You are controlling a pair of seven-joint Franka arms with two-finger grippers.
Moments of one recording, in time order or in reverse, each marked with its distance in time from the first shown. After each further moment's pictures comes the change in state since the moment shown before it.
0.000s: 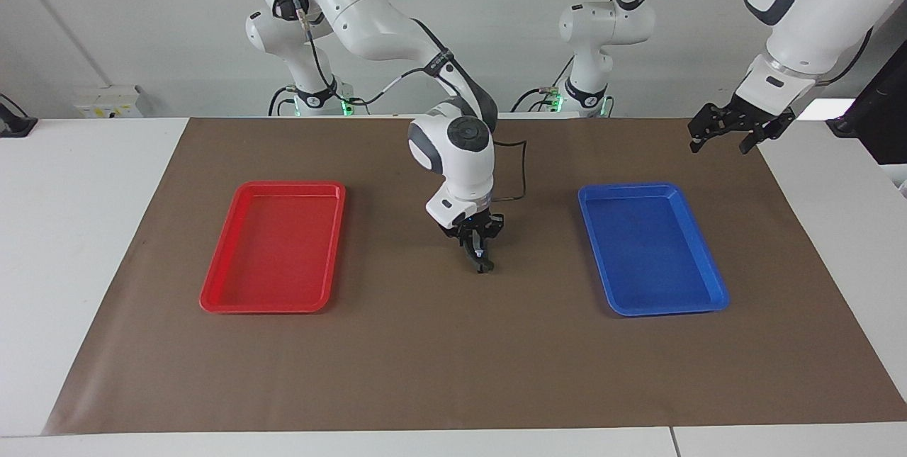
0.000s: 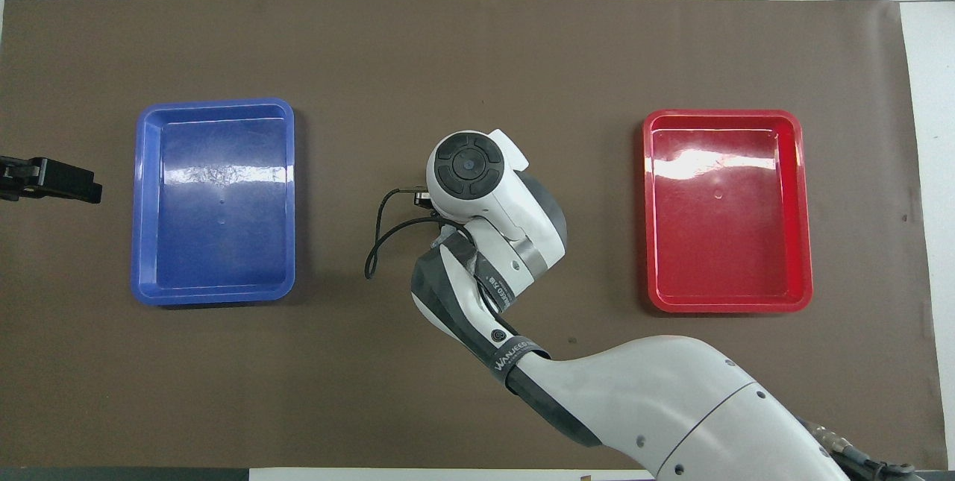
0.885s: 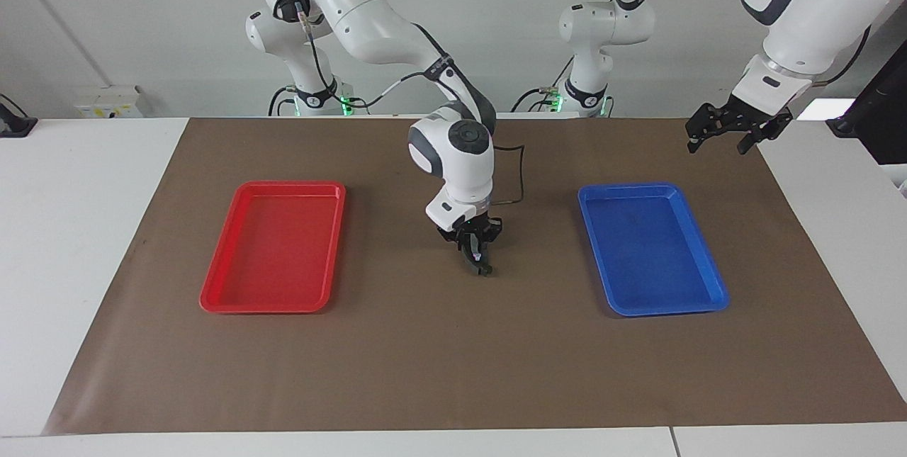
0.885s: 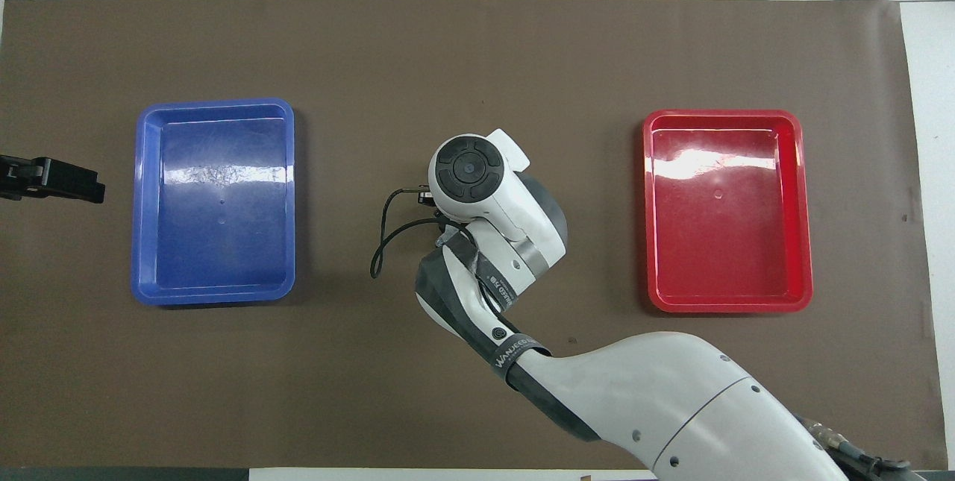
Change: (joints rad) left arm 0.000 0.000 -0.004 0.000 0.000 0.000 0.000; right arm 0.001 0.011 -0.008 -0.010 -0.031 0.030 0.001
